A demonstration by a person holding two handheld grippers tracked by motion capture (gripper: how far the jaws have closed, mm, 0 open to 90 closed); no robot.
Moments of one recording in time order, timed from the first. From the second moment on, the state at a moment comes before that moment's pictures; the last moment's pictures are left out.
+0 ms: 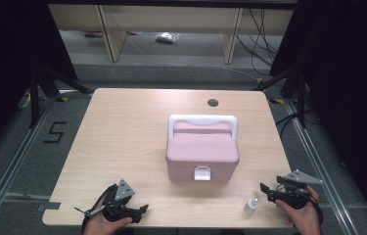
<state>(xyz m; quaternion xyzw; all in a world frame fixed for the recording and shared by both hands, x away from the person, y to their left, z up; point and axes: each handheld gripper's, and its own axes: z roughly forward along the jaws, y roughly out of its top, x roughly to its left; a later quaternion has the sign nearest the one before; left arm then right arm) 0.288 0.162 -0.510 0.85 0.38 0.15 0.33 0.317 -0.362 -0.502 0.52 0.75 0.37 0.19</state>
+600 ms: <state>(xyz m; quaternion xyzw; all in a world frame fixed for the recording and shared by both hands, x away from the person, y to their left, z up) 0.292 0.159 -0.508 0.84 0.39 0.15 0.34 0.319 -0.360 -0.503 0.51 0.75 0.37 0.21</state>
